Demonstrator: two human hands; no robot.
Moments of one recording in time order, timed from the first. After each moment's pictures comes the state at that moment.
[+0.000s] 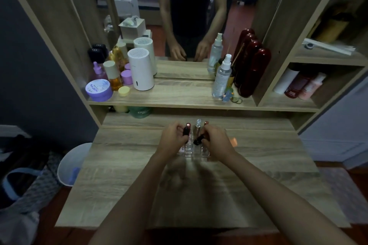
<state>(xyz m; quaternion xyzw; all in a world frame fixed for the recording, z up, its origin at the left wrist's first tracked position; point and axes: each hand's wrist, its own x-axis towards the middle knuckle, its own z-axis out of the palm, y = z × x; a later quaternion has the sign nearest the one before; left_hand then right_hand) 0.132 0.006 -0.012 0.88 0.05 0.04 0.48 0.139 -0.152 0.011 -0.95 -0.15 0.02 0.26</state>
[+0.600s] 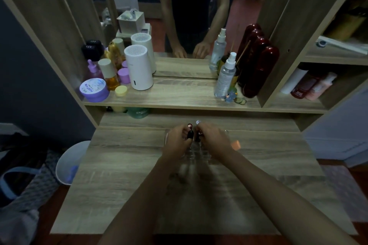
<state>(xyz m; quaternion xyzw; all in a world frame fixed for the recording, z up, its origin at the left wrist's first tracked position) 0.151 -0.005 -0.034 0.89 0.06 0.03 0.44 0.161 -0.140 0.004 -0.96 -0.21 0.02 0.19</state>
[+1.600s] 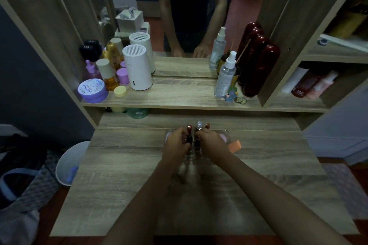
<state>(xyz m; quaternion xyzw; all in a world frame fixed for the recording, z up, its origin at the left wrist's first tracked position) 0.143 -0.006 -0.043 0.90 0.08 -0.01 0.43 0.161 -0.139 -0.017 -0.96 -0.20 0.06 0.18</state>
